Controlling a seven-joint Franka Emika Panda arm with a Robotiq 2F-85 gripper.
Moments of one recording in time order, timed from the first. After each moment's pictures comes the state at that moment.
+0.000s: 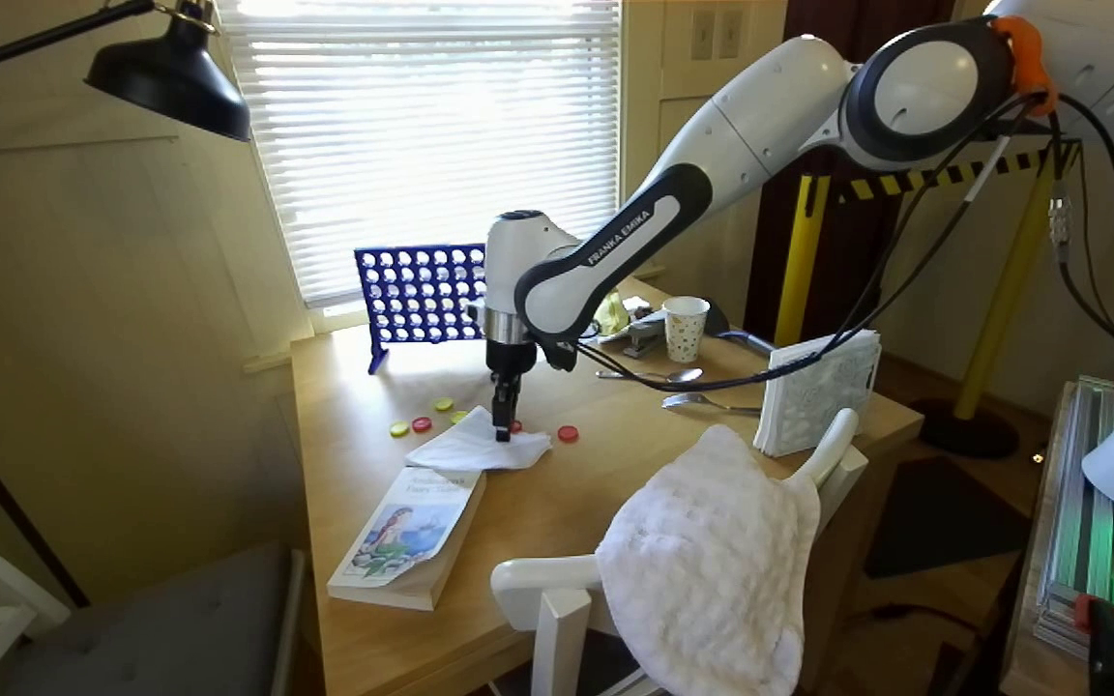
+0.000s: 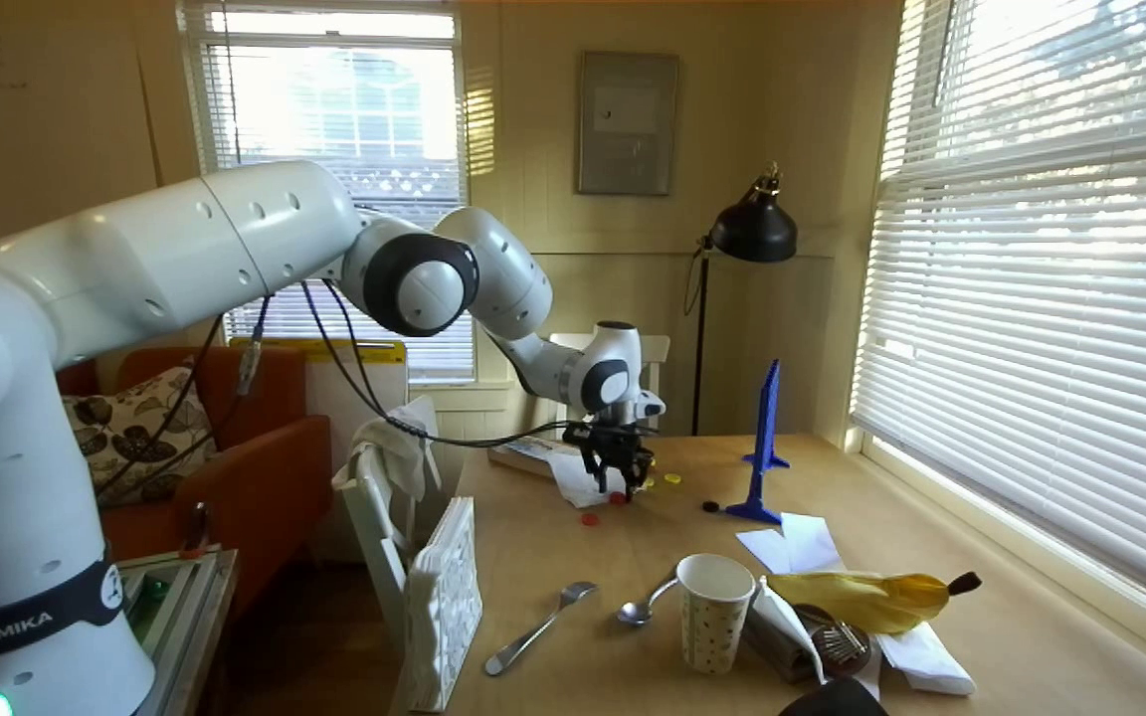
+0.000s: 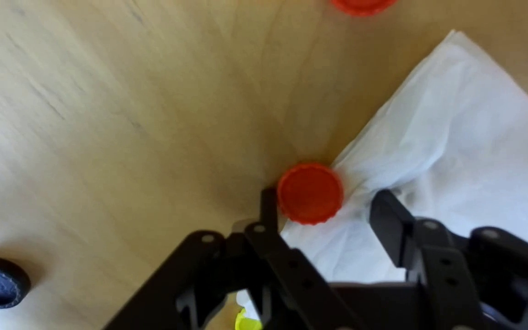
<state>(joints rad) 0.24 1.19 0.23 -1.12 -0.23 2.43 -0.20</state>
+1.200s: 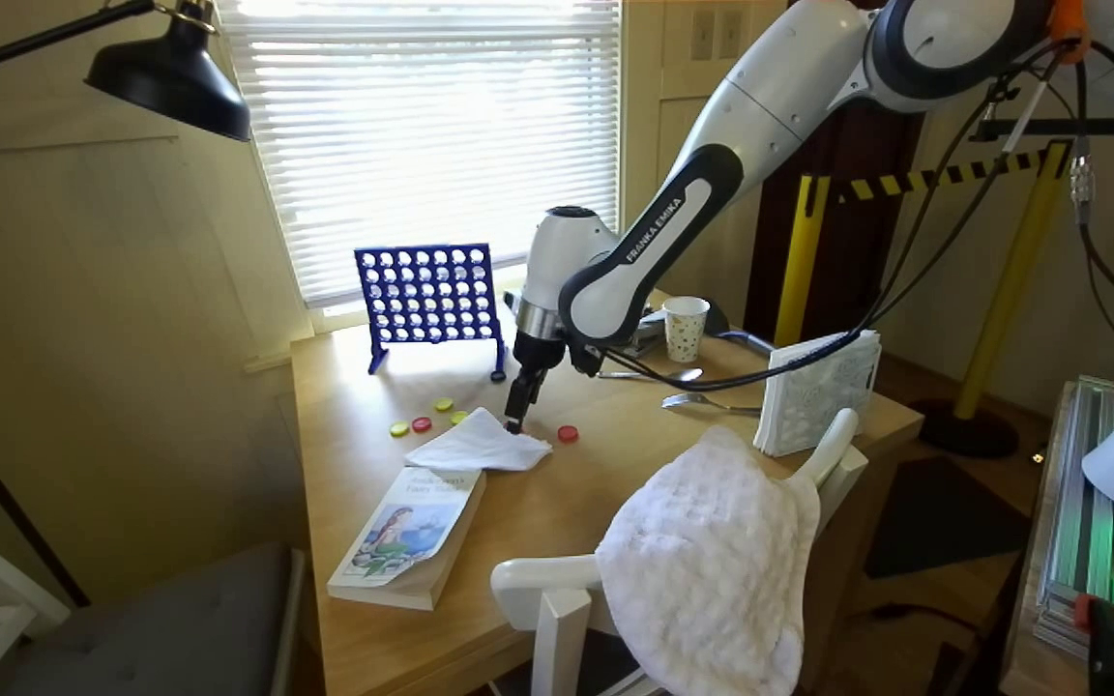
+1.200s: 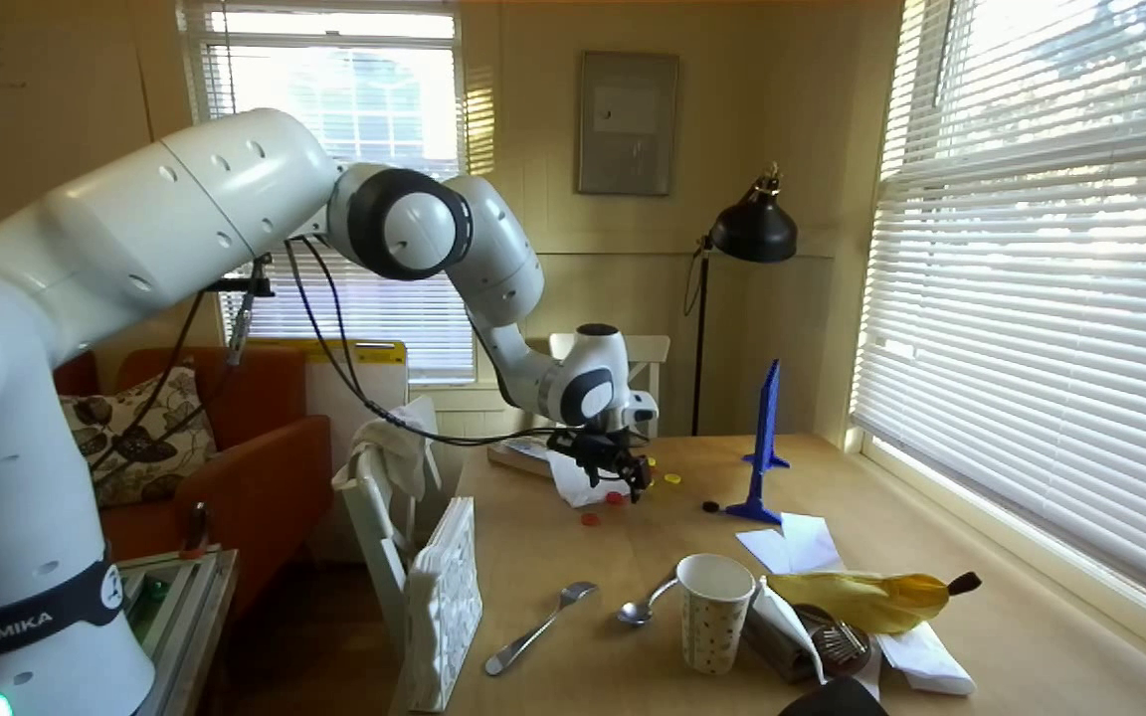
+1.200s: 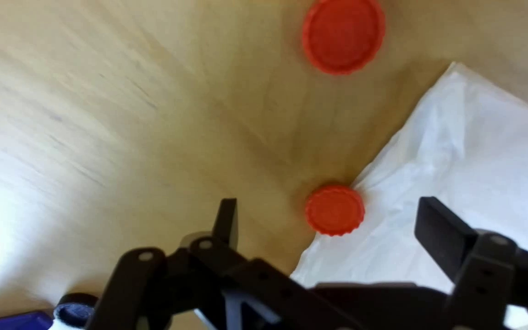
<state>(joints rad) 0.22 1.02 0.17 -1.48 -0.18 2.76 -0.07</state>
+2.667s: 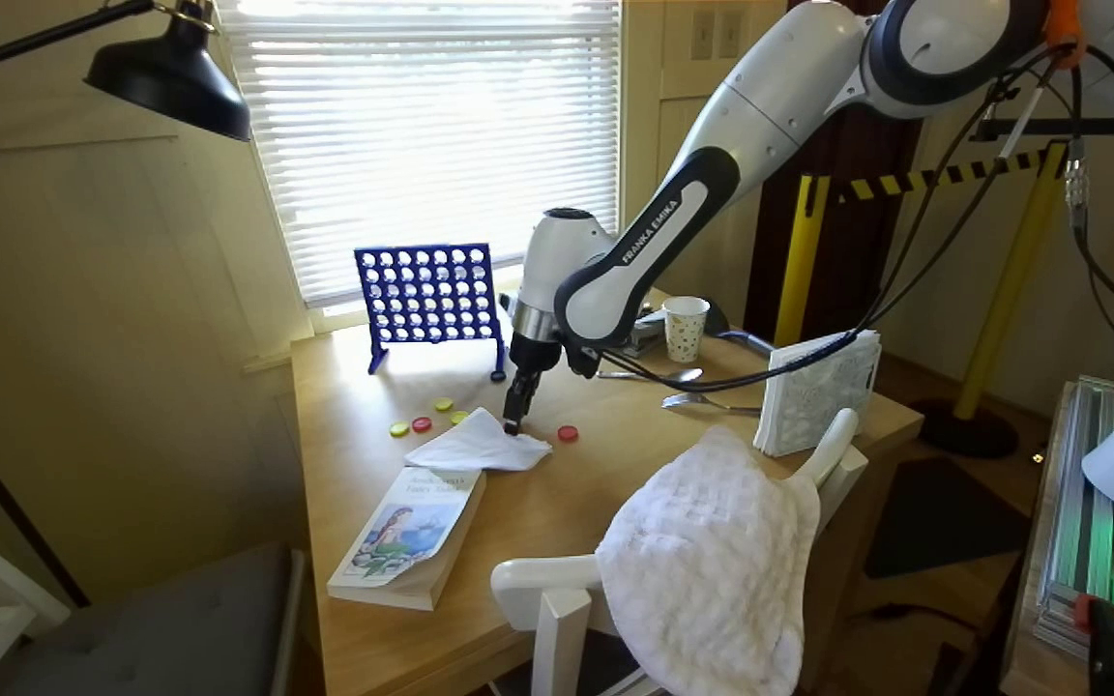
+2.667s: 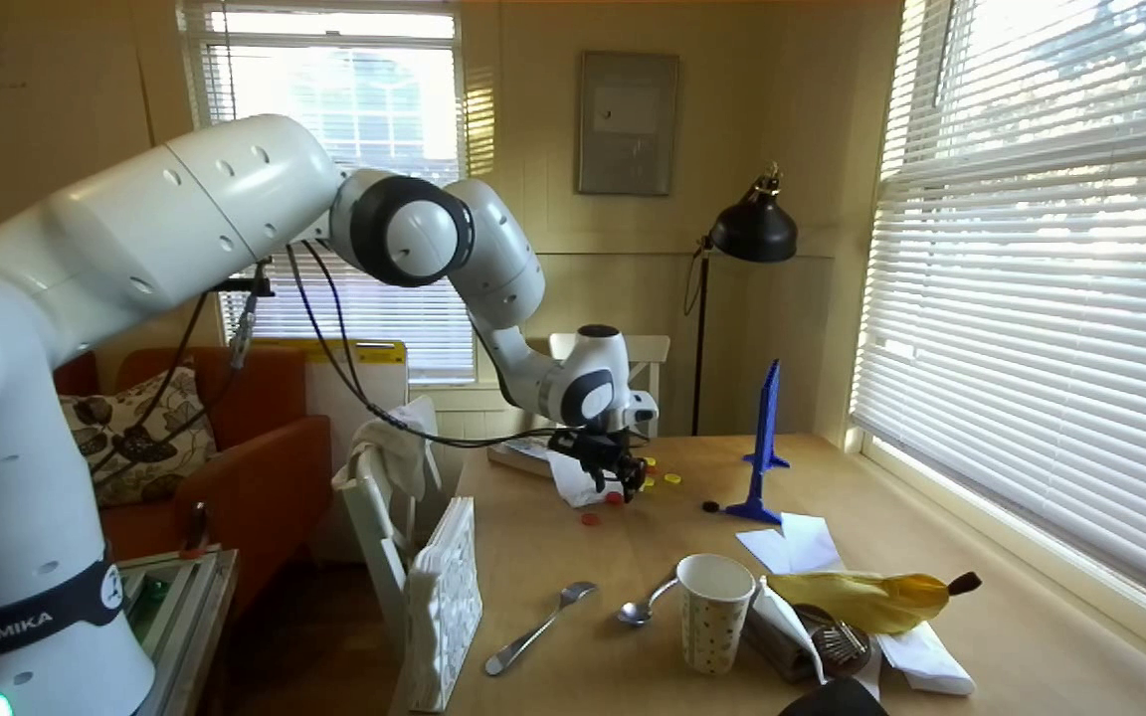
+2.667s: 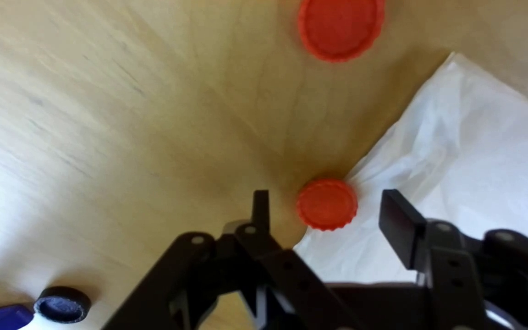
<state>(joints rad) 0.21 1.04 0.19 -1.45 -0.17 2.75 -0.10</state>
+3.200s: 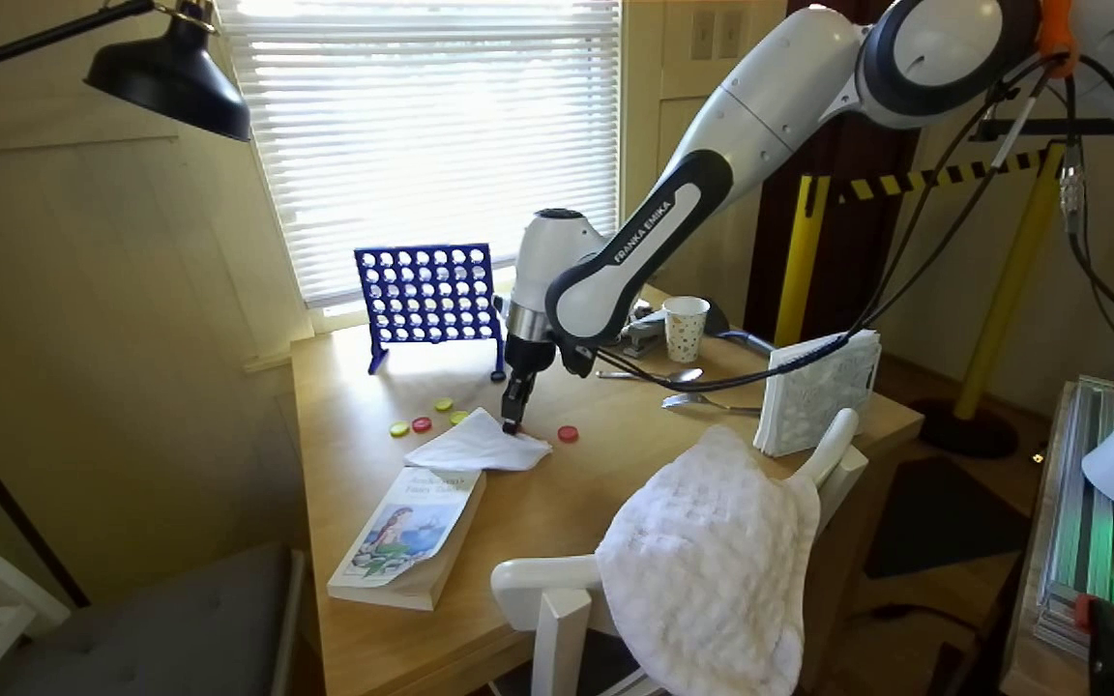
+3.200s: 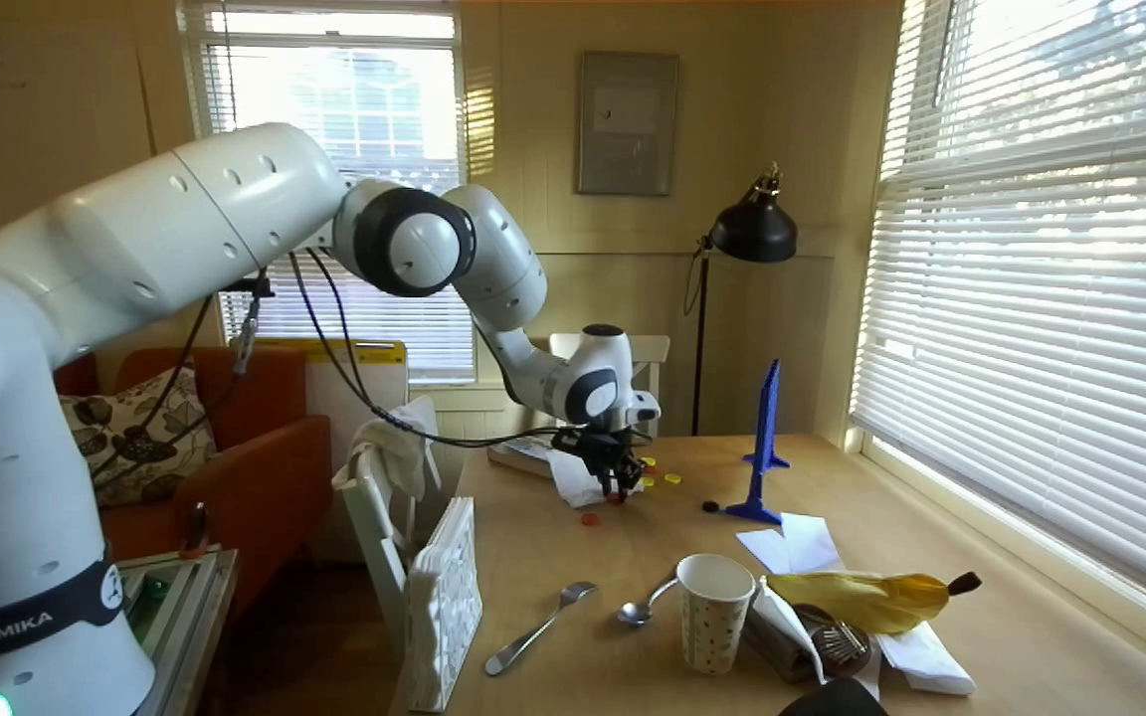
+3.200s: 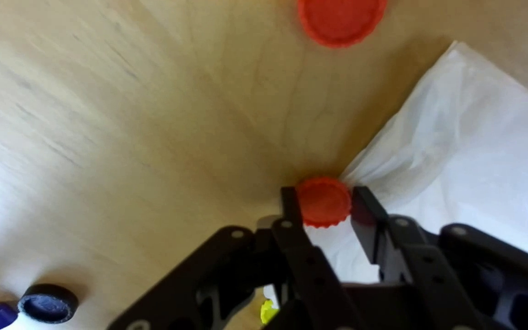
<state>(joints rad) 0.21 1.07 0.20 -1.39 -0.17 2.70 -0.12</state>
